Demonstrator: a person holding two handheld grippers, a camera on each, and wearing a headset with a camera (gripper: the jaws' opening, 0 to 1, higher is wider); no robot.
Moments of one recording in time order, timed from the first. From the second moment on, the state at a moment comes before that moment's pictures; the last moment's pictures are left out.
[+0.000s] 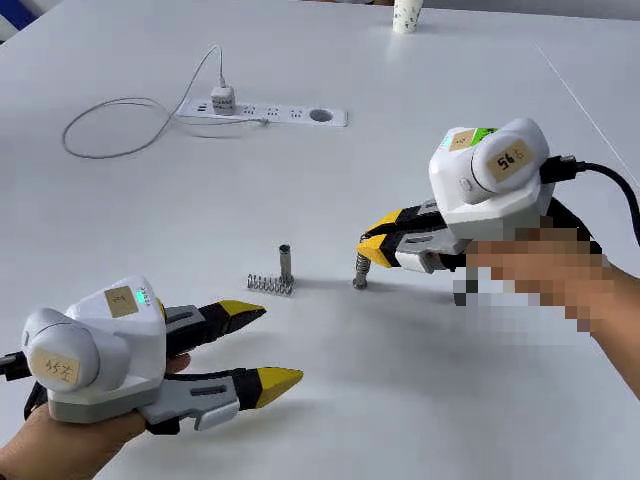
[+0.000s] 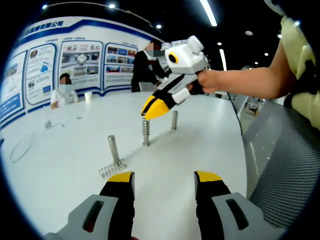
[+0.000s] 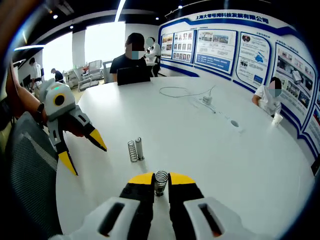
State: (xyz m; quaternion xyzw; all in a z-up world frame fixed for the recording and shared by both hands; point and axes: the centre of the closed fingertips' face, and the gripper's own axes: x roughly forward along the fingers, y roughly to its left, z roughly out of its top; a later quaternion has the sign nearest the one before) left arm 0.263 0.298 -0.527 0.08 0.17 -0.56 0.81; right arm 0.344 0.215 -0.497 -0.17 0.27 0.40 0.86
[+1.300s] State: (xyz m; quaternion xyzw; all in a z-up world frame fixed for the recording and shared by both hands) left arm 0.263 0.302 -0.524 0.08 0.17 -0.55 0.81; right arm 0.323 0.202 -0.533 -0.18 0.31 0.39 0.85
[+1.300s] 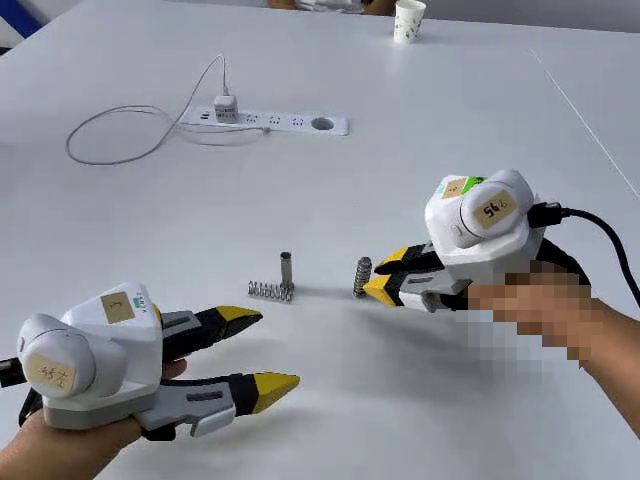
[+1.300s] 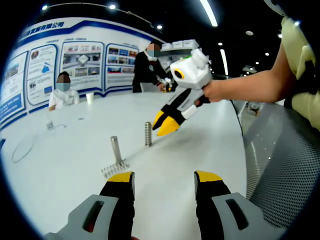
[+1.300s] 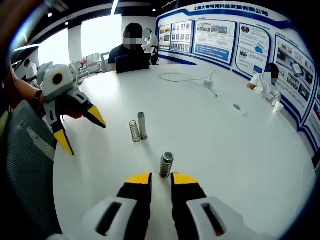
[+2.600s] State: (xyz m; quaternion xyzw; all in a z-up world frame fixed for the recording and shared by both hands) left arm 0.266 0.307 -0.522 0.07 0.17 -0.54 0.82; right arm 0.325 0.282 -0.532 -0.18 0.29 0.43 0.84
